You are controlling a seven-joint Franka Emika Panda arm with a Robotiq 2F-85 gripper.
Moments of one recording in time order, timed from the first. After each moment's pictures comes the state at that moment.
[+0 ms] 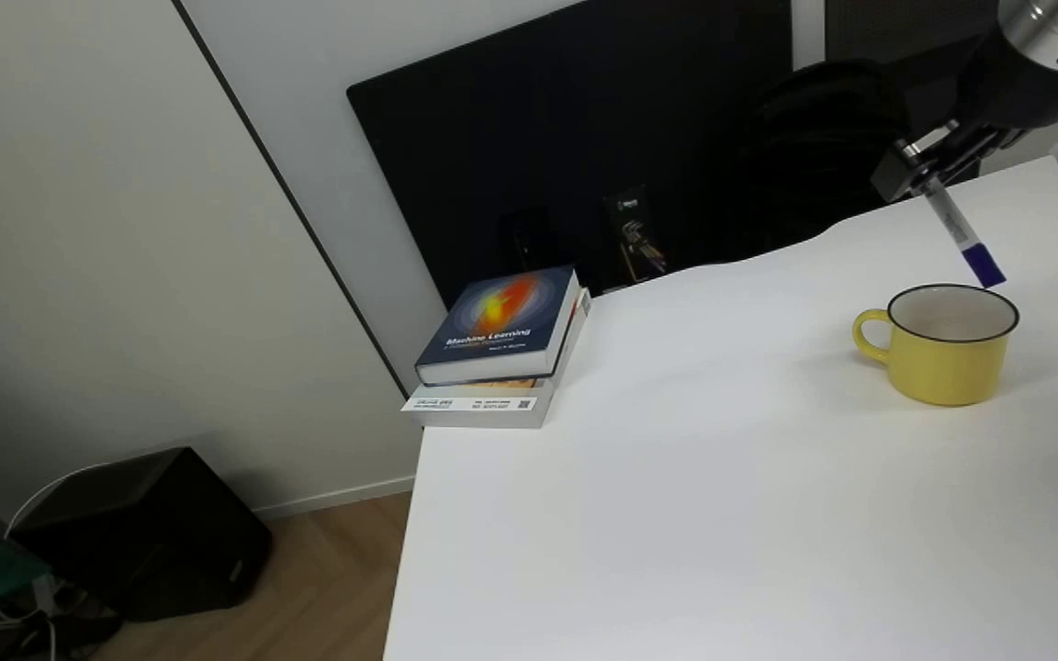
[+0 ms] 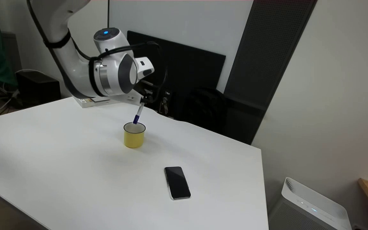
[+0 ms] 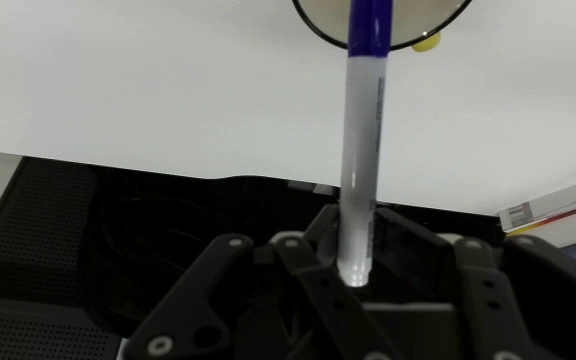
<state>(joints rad) 0.47 0.52 -0.38 -2.20 -0.26 3.43 0.32</state>
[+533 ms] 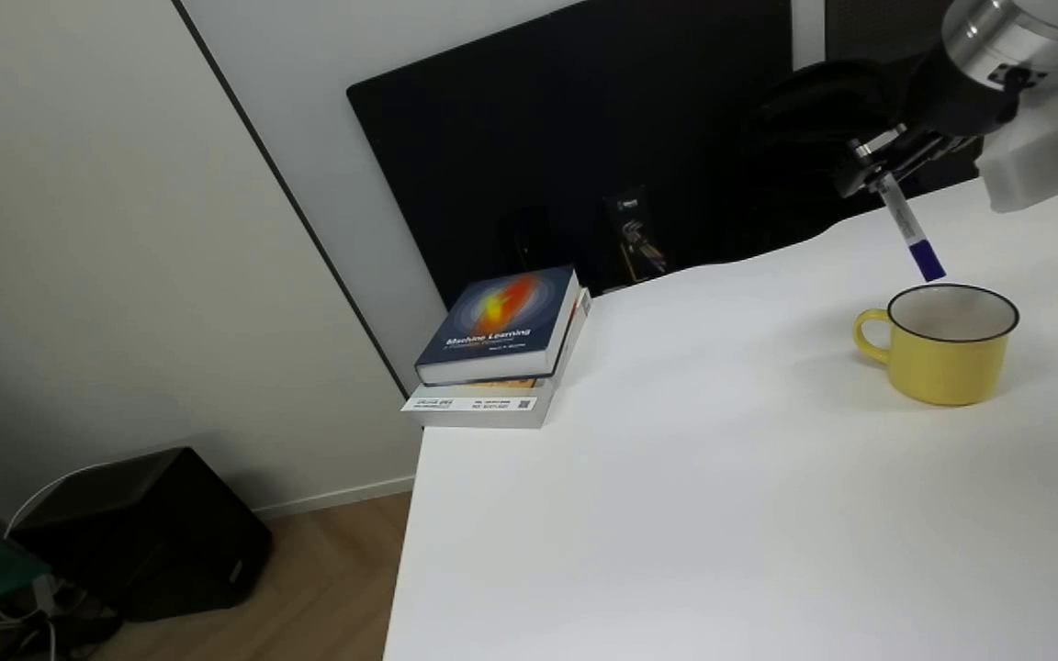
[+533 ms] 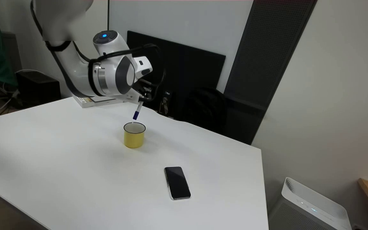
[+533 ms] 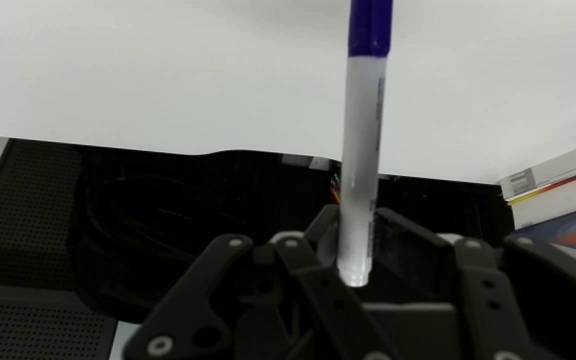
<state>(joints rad) 0.49 0.59 -0.37 -2.11 -0.15 3.46 0.30</state>
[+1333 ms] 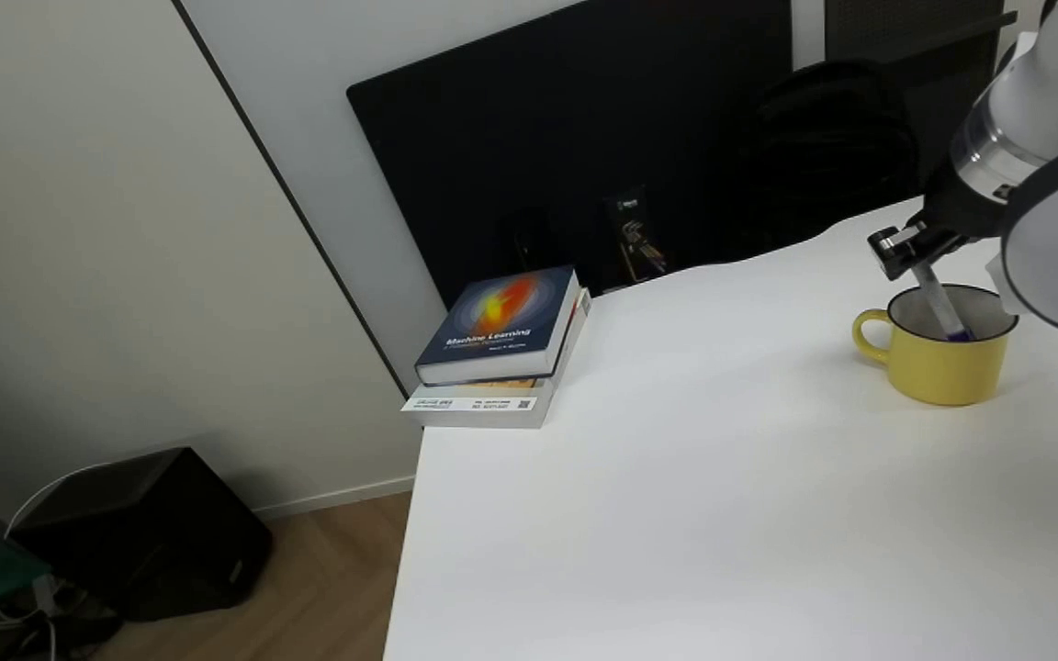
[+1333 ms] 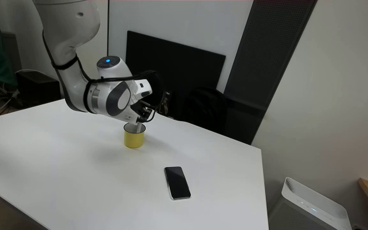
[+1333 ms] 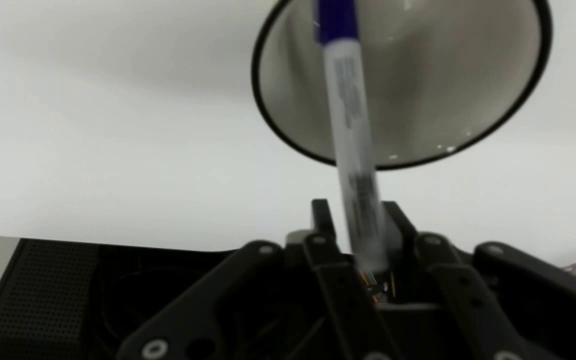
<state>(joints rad) 0.41 0.73 -0.25 -2.07 0.09 3.45 0.11</state>
